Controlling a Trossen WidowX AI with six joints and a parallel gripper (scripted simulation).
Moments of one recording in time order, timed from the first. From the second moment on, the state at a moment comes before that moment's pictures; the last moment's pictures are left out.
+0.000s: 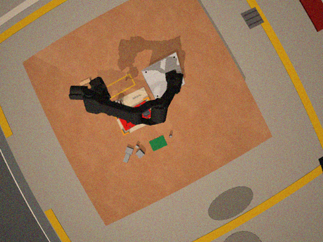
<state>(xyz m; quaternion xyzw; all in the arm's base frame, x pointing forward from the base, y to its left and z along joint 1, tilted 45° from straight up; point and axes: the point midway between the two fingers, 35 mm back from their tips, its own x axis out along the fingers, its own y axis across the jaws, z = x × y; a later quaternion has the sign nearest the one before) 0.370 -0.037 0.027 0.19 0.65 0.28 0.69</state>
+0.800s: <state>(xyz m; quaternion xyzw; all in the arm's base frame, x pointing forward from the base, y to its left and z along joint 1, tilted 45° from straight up) 0.367 0.026 -0.021 0.21 0.66 0.31 0.65</state>
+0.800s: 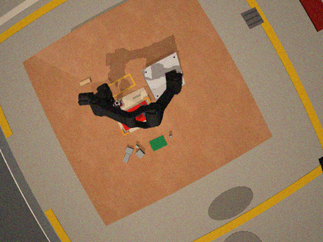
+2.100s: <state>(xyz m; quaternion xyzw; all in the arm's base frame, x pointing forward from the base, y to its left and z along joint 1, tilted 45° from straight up) 0.359 0.050 -0.043 0.22 0.66 0.31 0.65</state>
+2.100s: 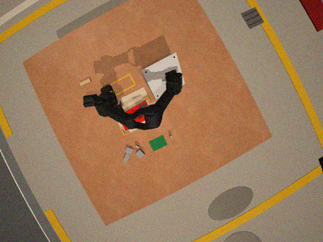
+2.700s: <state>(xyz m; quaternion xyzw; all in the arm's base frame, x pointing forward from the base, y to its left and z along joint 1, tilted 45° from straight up) 0.359 0.049 -0.040 0.22 0.66 0.31 0.64</state>
